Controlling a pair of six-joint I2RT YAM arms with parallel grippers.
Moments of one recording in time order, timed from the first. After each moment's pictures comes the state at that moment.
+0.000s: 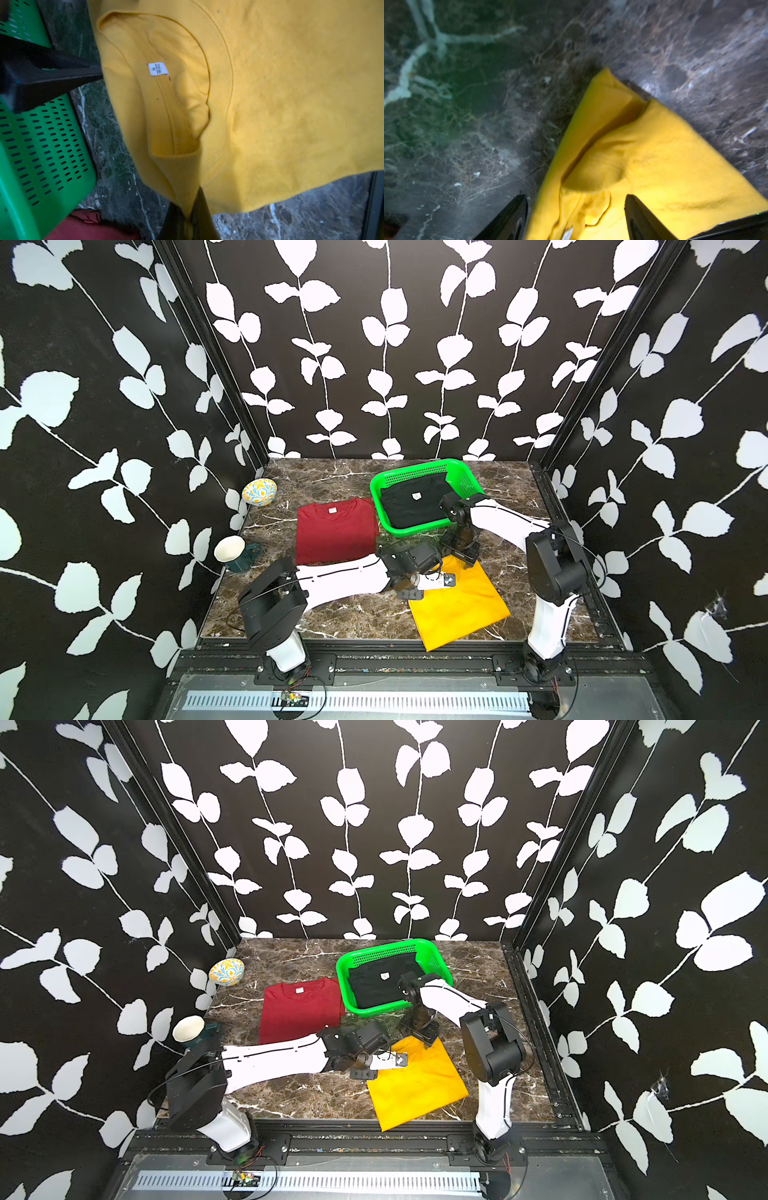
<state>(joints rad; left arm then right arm) -1.11 1.61 1.08 -0.58 -0.12 0.66 0.48 1.91 1.39 -1.10 -0.13 1.05</state>
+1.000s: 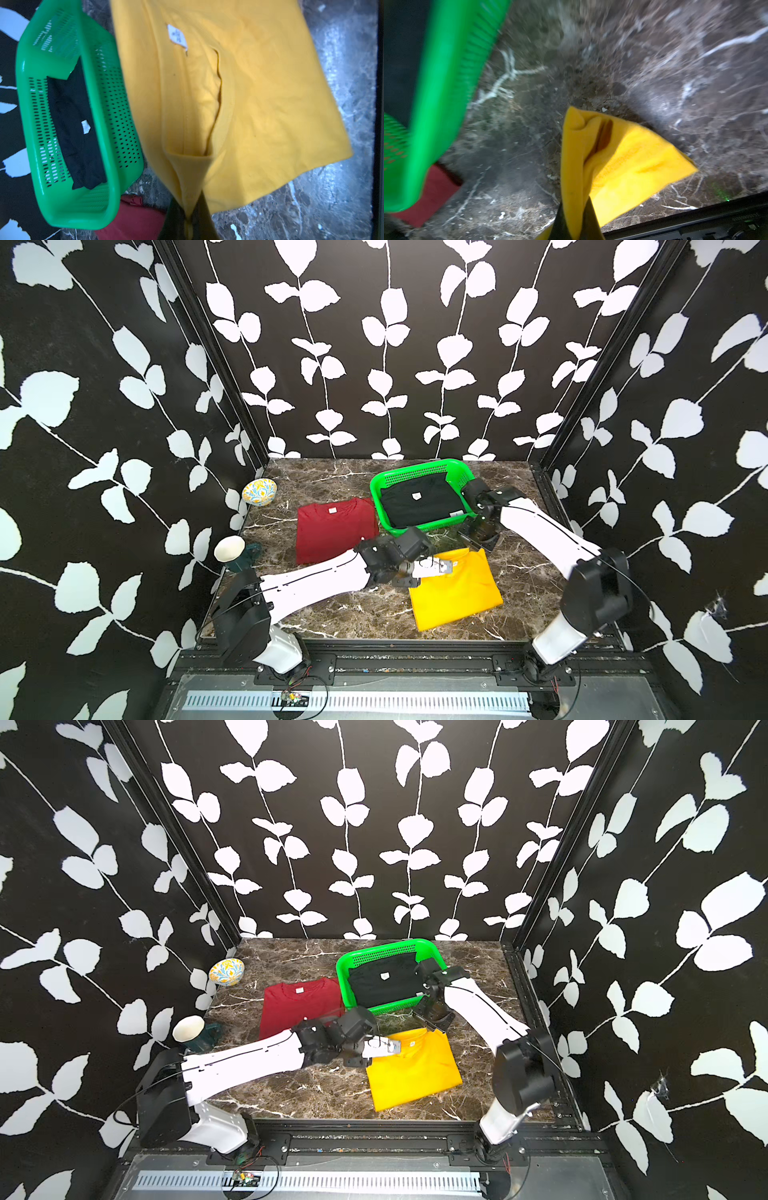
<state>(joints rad) -1.02 1.47 1.16 -0.63 -0.09 0.70 0.43 1.61 1.40 -1.17 -0.07 1.03</state>
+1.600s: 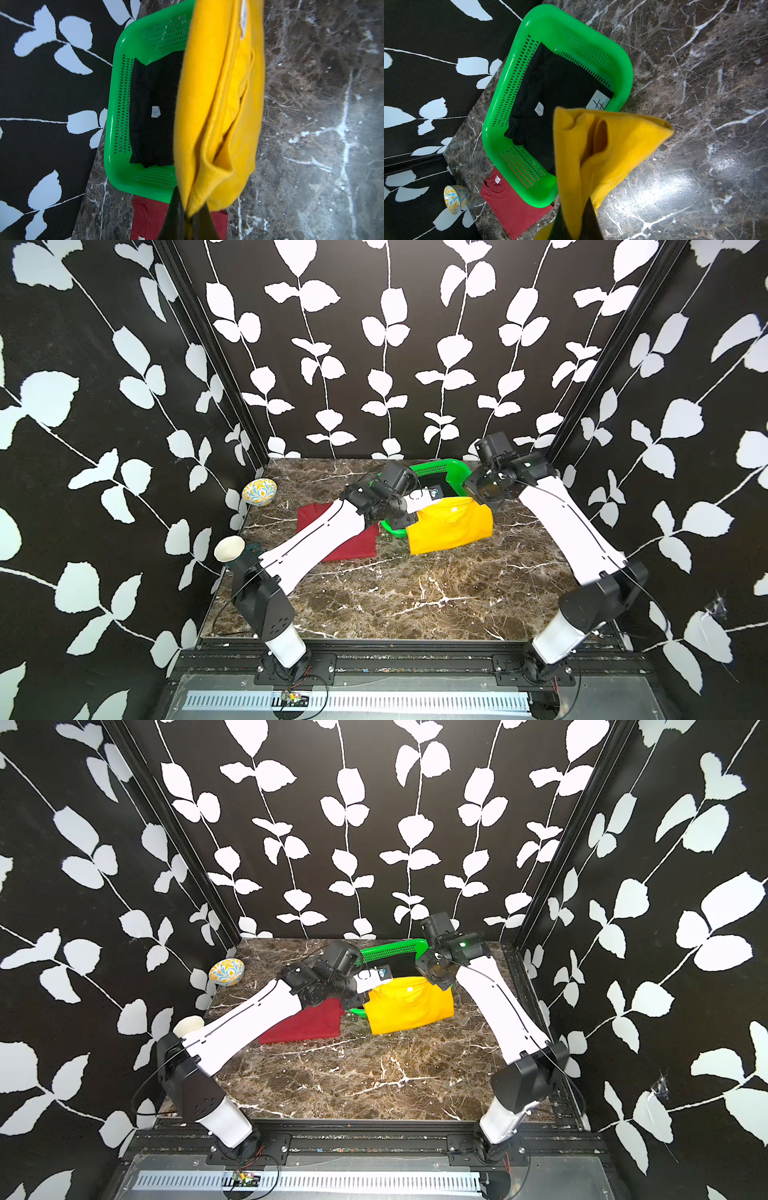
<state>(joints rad) -0.74 1.67 1.64 -0.80 0.00 0.68 0.41 1.71 1.88 -1.19 0.07 1.11</state>
